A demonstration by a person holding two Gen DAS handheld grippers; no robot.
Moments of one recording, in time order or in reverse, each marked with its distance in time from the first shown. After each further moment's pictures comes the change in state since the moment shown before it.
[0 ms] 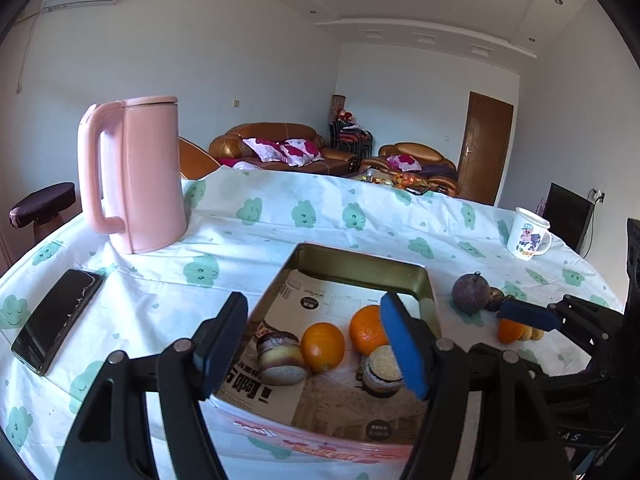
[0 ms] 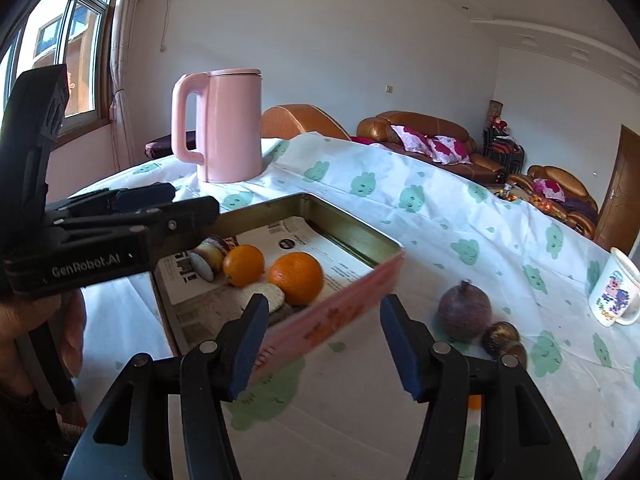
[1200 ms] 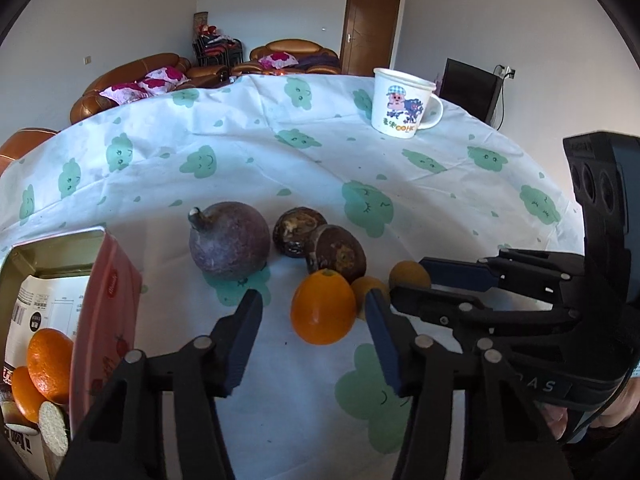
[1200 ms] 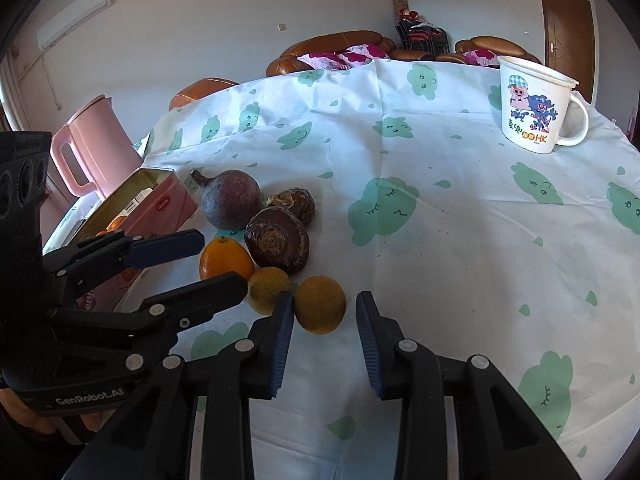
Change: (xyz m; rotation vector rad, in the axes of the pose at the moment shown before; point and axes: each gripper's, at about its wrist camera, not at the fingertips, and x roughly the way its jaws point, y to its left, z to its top) left arm 0.107 -0.195 -0.020 0.274 0.399 -0.354; right arm 0.002 -0.152 -0.063 0.397 0.228 -0.008
